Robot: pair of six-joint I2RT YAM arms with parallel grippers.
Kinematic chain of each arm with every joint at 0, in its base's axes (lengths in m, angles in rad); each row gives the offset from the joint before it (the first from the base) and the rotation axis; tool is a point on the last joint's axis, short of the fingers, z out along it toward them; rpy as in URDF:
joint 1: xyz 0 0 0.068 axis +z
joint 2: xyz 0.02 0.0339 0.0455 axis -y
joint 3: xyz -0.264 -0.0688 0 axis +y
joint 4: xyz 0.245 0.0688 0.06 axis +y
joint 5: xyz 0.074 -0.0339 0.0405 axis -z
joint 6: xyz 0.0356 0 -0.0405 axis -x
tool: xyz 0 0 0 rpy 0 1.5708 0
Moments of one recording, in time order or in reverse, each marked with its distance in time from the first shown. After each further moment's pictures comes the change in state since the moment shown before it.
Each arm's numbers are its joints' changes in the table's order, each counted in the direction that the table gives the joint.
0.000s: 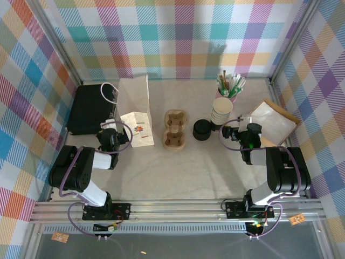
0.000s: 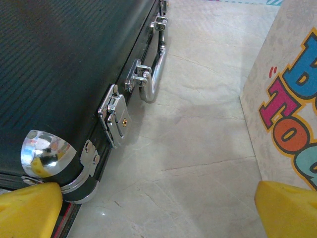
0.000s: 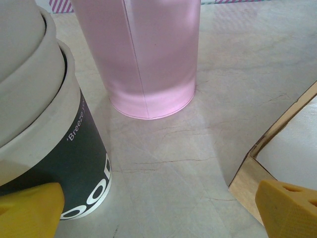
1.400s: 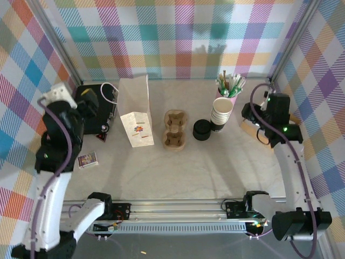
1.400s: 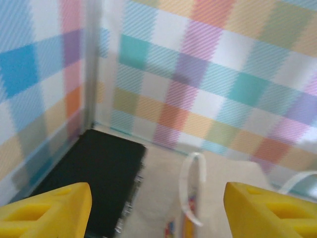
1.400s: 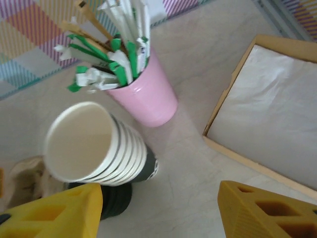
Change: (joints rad) left arm -0.109 0.644 -1.040 1.462 -0.076 0.177; right arm -0.001 0.440 -0.827 1.506 0.100 -0.336
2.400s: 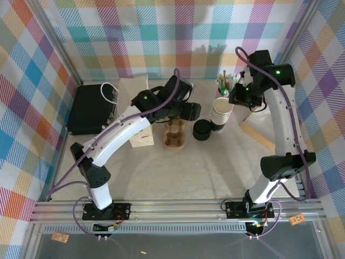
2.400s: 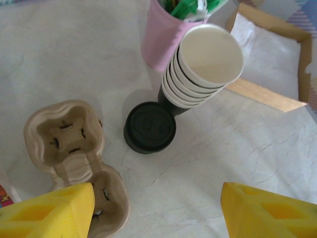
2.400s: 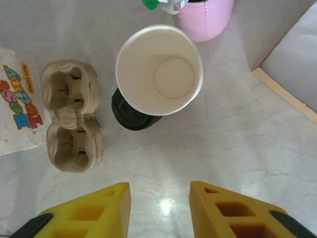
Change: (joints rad) left arm -0.661 -0.856 -0.632 0.365 0.246 0.101; right arm 0.173 -0.613 -0.933 0.808 -0.083 0.047
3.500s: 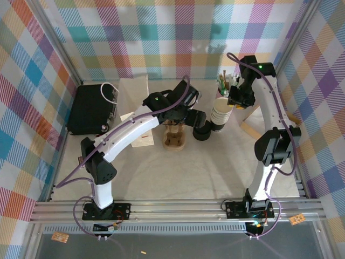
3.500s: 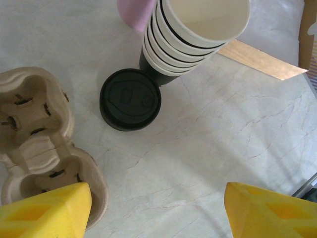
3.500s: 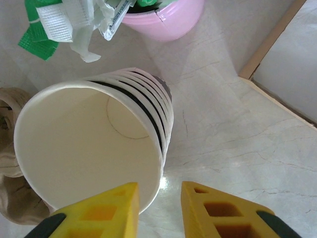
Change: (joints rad) left arm 0.000 -0.070 0.037 -0.013 0.122 0.018; right arm -0.050 -0.219 0.068 -0.107 0.037 -0.025
